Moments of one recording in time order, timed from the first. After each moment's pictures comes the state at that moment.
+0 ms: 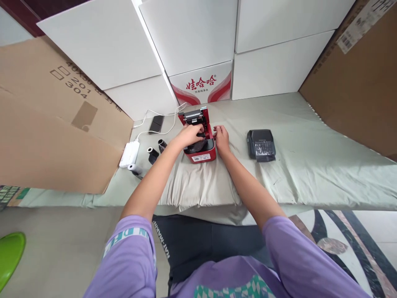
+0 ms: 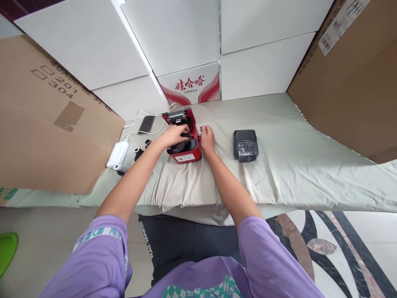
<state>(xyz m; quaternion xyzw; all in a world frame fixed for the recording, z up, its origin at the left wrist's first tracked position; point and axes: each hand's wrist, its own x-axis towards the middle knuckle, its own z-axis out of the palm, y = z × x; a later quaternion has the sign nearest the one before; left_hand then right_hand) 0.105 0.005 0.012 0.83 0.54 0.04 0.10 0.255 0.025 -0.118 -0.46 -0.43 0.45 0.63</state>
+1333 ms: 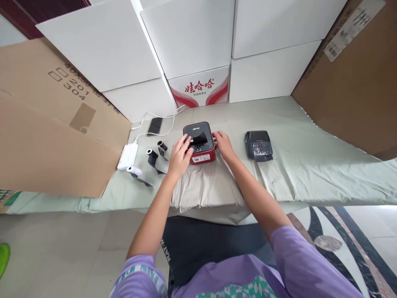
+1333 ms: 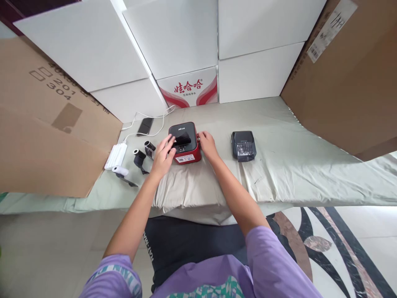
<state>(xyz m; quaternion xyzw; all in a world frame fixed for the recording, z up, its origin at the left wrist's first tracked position) 0.072 -0.101 -0.039 0.73 0.59 0.33 0.13 0.271 -0.020 -0.080 -0.48 -0.47 0.51 0.54</state>
